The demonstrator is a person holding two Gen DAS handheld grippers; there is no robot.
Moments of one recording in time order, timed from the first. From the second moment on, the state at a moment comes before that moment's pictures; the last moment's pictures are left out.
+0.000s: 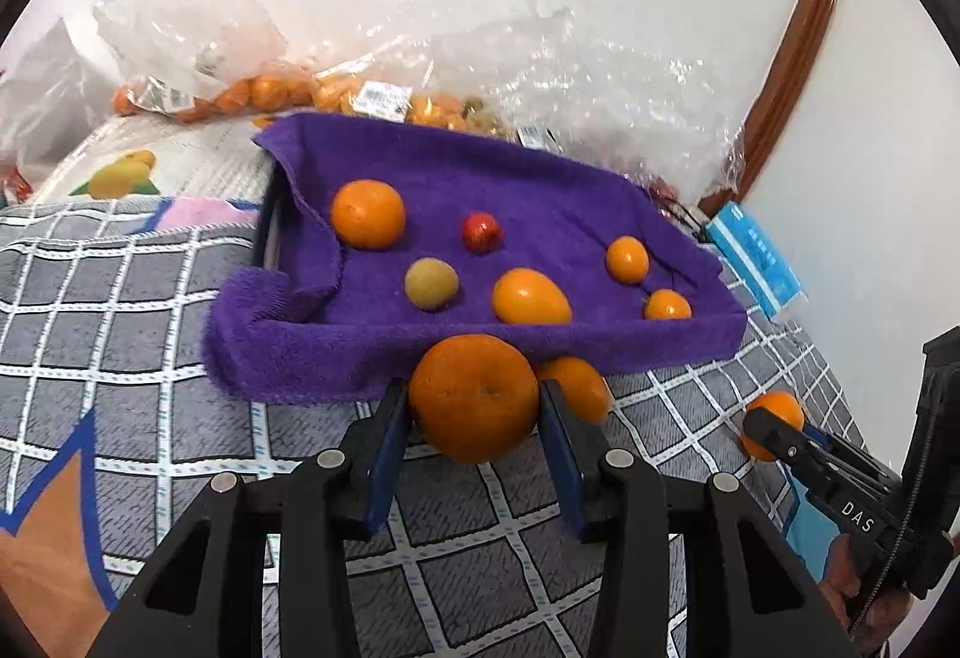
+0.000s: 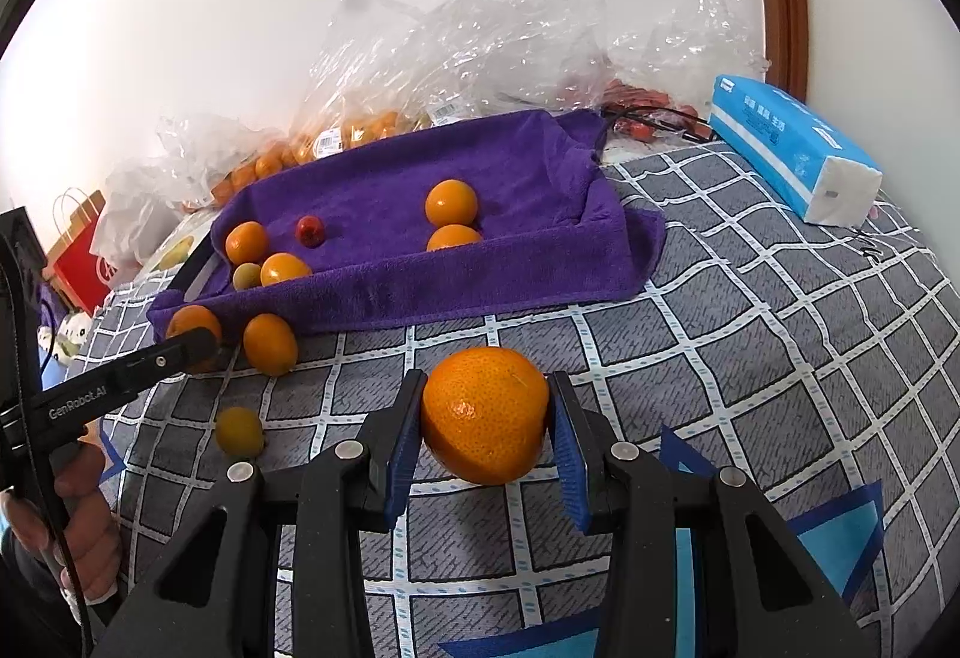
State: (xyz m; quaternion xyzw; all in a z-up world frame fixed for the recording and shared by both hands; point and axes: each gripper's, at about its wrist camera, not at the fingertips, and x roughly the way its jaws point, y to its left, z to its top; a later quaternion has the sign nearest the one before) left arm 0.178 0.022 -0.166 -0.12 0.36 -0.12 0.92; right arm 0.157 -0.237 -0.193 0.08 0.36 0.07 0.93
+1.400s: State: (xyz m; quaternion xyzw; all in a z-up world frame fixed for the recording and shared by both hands) left arm 0.159 0.044 -0.142 -0.16 0.29 -0.08 0.94; right arm 0.151 -0.242 -0.184 0.09 0.34 0.08 0.93
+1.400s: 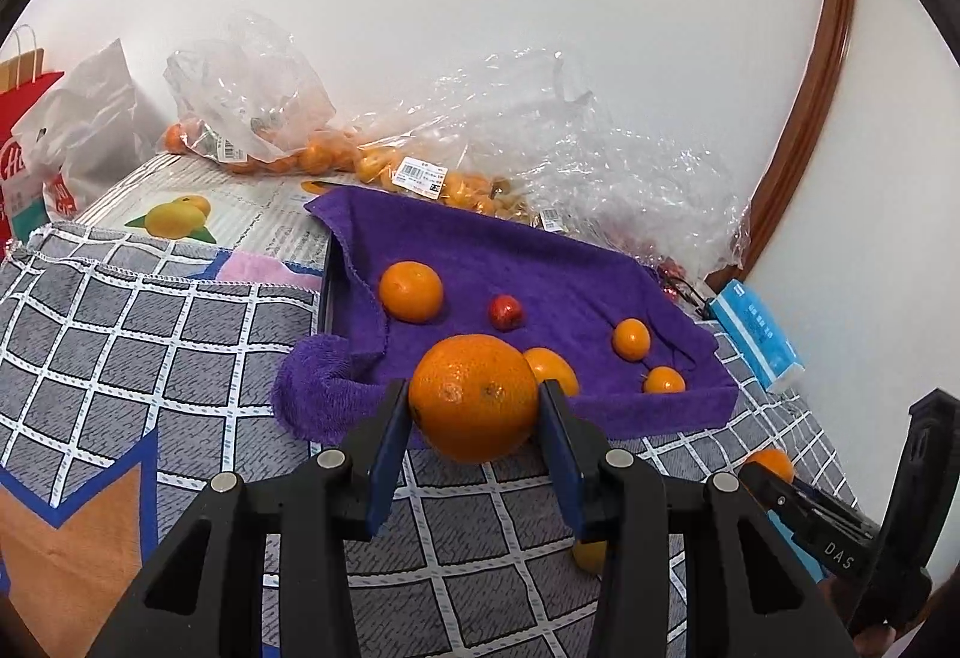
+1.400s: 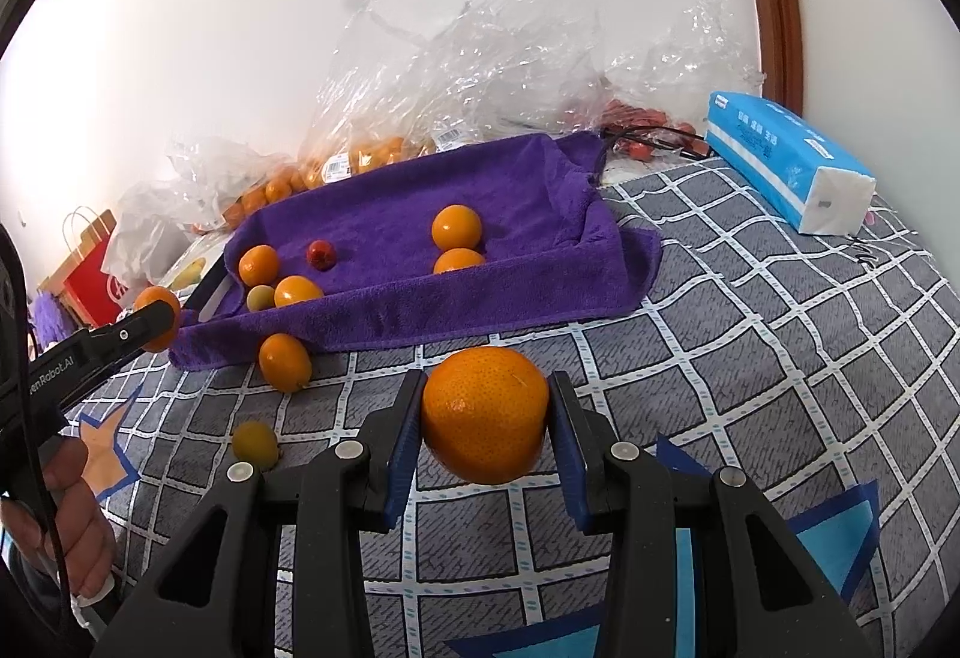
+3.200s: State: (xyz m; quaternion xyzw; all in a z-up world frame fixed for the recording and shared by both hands) left arm 0.143 0.073 -0.074 -0.16 0.28 -0.06 0.94; right arm 0.164 -0.220 -0.102 0.07 0.30 0.10 0.95
